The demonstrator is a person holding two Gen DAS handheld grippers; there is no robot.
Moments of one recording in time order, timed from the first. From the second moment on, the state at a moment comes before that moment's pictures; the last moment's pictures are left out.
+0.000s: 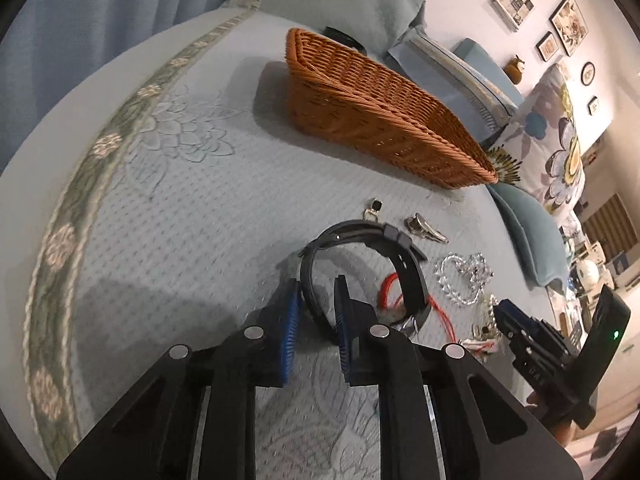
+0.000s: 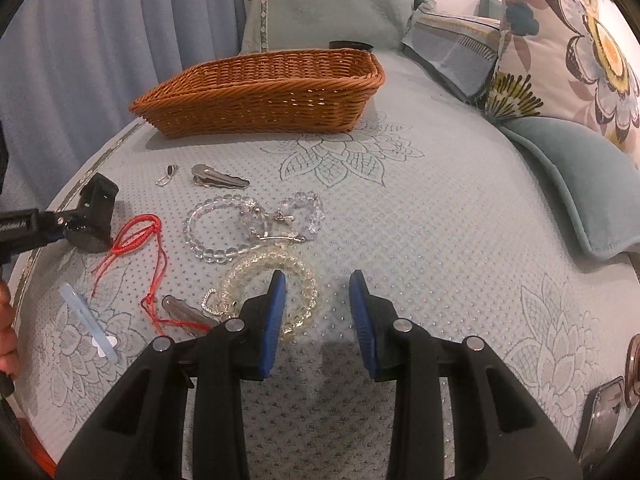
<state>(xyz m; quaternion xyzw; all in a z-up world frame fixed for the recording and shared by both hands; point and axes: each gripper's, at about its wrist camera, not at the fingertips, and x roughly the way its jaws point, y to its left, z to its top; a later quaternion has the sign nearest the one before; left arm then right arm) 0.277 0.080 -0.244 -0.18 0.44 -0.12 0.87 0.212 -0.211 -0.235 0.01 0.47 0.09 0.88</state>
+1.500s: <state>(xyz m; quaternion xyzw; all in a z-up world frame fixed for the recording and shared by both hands) 0.357 0.028 -0.125 -0.11 0.26 -0.11 0.95 0.345 -0.205 -0.132 0.05 0.34 0.14 0.93</state>
